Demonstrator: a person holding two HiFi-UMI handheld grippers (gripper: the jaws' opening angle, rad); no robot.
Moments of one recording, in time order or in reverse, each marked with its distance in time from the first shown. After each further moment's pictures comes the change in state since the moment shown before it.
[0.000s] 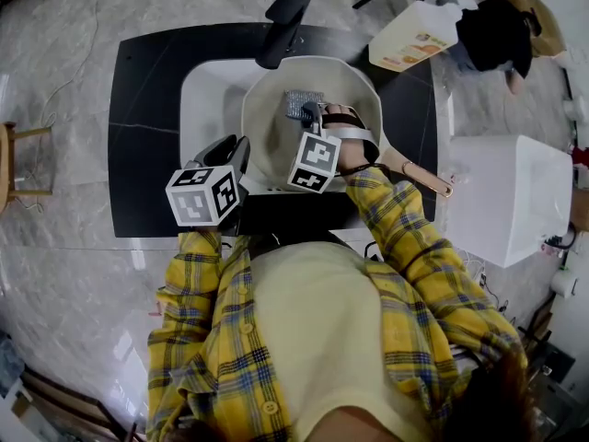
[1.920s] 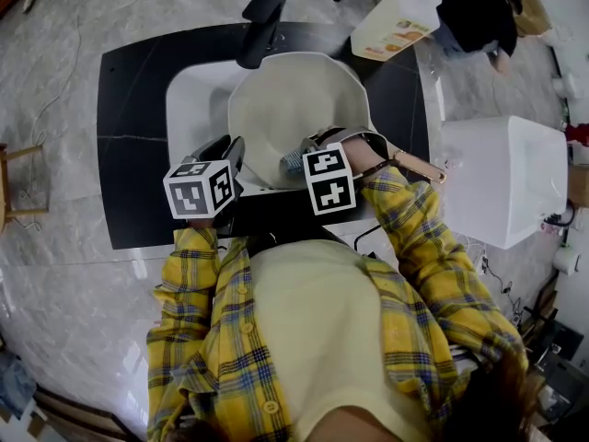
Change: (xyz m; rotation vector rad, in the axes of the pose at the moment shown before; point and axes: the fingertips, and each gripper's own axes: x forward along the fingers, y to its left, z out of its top) left arm 0.018 -0.006 -0.008 0.046 0.096 -0.044; right arm -0.082 0.102 -0.015 -0.286 -0.083 0.657
